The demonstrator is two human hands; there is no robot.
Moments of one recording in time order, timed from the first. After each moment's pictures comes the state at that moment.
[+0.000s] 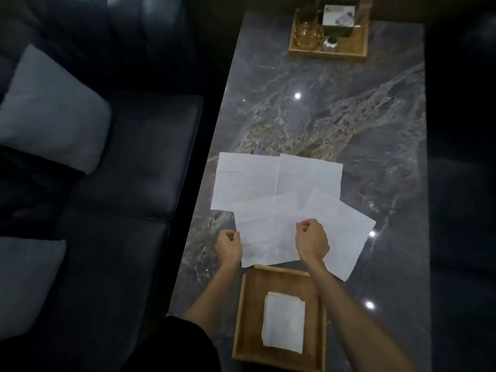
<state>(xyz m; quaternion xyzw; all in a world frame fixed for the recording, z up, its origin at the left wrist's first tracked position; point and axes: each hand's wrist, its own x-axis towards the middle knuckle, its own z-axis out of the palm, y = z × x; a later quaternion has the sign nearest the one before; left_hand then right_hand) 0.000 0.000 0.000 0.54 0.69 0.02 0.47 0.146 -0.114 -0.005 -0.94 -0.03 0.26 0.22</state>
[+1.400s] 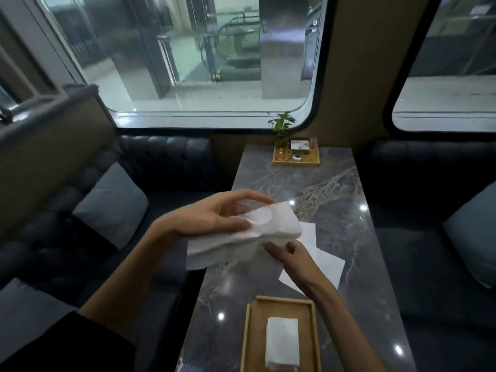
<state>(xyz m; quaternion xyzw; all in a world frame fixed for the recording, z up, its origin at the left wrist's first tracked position) -0.082 -0.029 0.460 0.84 0.02 -0.08 0.54 0.041 -0.201 0.301 -0.60 -0.25 0.41 0.64</state>
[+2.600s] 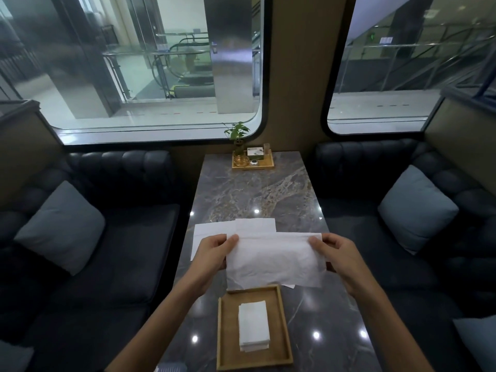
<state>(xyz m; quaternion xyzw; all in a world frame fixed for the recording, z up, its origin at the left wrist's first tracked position) -0.105 -0.137 0.358 0.67 0.29 0.09 0.67 0.050 -0.366 0.339 -0.73 -0.10 0.24 0.63</state>
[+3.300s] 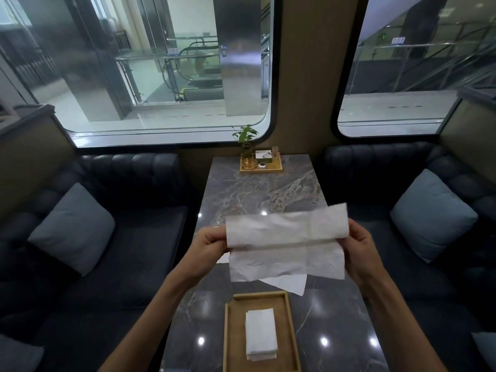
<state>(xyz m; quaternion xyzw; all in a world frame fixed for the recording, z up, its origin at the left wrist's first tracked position) -0.103 -0.110 0.383 0.73 0.11 0.16 0.65 0.072 -0.353 0.353 -0.59 -0.21 0.19 0.75</state>
